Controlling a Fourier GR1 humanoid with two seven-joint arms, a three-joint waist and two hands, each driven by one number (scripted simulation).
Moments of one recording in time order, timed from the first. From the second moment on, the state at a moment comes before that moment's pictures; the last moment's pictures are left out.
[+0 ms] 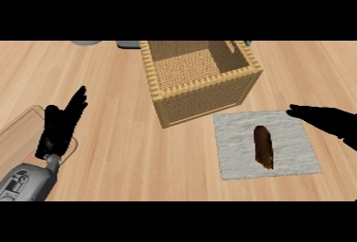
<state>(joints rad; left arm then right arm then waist) -0.22 0.51 -0.30 -1.35 0.27 0.29 0.15 -0.25 -1.11 0.30 -2.01 -0.07 0.45 0.40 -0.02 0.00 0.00</state>
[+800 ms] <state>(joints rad) -0.21 0.43 -0.22 -1.35 0.16 0.22 0.17 -0.13 -0.86 0.20 -1.98 0.25 0.45 0.36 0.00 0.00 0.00</state>
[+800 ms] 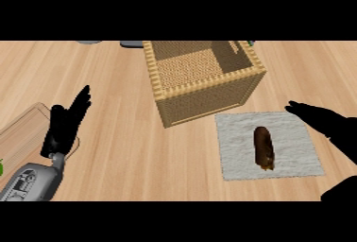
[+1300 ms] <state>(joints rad) -0.24 0.38 -0.16 -1.34 0.10 0.17 0.20 -0.14 -0.68 0.24 -1.82 0.45 0.46 0.25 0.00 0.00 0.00</state>
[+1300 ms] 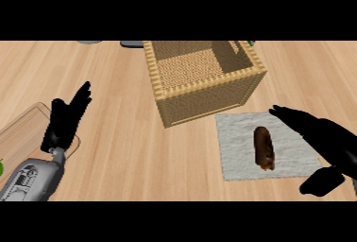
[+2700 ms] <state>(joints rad) -0.21 0.27 0.00 -1.37 -0.04 0.04 0.22 -0.16 -0.39 0.18 -1.55 0.81 0.48 0.05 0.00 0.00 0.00</state>
